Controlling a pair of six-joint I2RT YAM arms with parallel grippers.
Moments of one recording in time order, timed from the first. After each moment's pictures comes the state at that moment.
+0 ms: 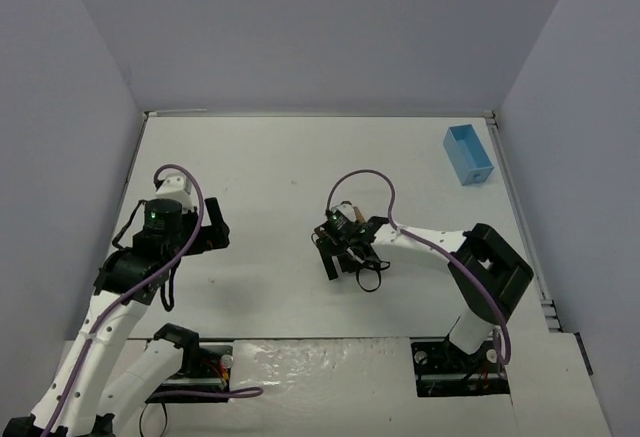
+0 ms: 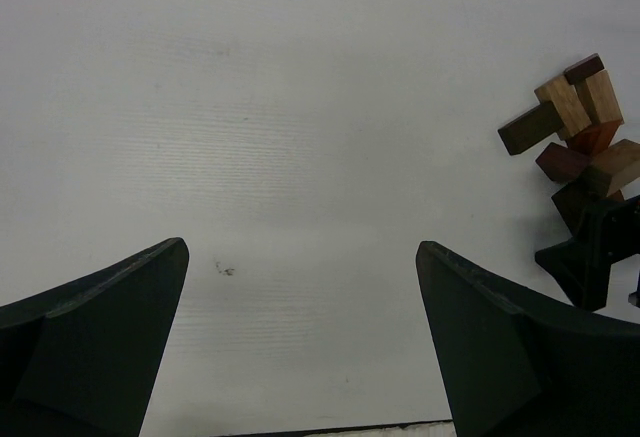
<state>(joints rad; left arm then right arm) -0.30 0.74 0.89 -0.81 -0.13 -0.39 0.85 1.65 0.91 -0.49 0.20 0.47</state>
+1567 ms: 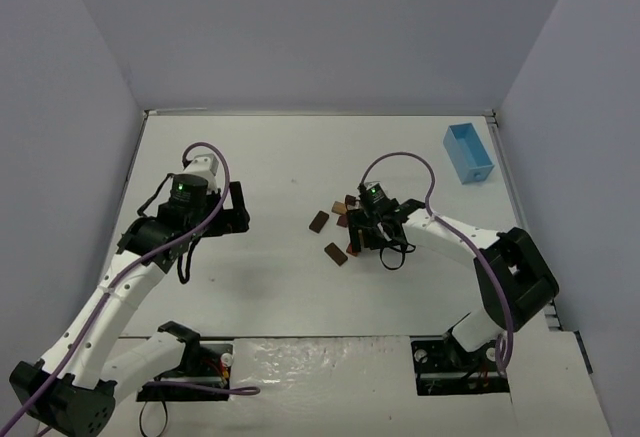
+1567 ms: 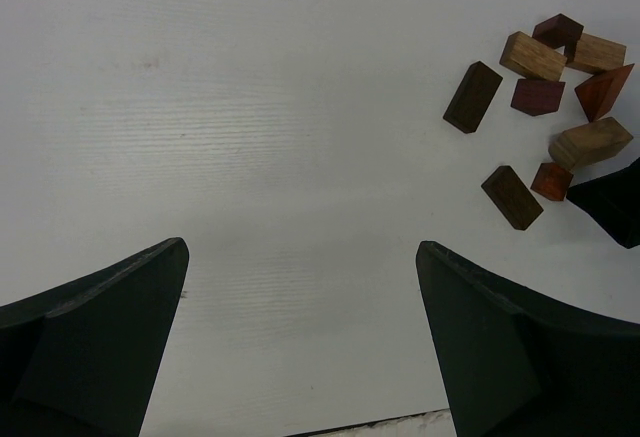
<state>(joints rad) -0.39 0.95 1.00 -0.76 -0.10 -0.42 0.61 1.54 0.87 -0.45 0.12 0.41</state>
